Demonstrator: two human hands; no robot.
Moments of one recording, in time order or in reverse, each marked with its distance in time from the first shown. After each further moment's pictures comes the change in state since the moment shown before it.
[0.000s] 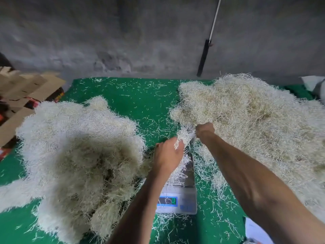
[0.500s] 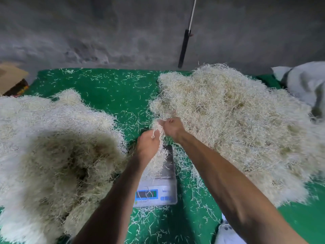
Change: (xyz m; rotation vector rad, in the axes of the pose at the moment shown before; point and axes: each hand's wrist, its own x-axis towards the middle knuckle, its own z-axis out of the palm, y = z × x) left_hand 0.018 0.000 0.023 -0.182 -0.116 -0.113; right_hand -0.029 0.013 0.009 0.100 -0.288 -0.155
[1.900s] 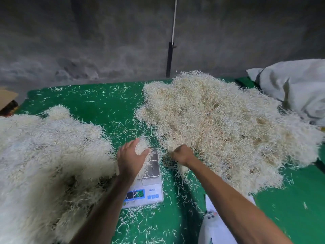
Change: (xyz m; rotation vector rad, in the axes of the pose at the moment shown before) left_hand -0.044 -0.014 0.012 0.287 0.151 0.124; right_hand -0.076 0.105 -0.083 -0.472 -0.016 0.012
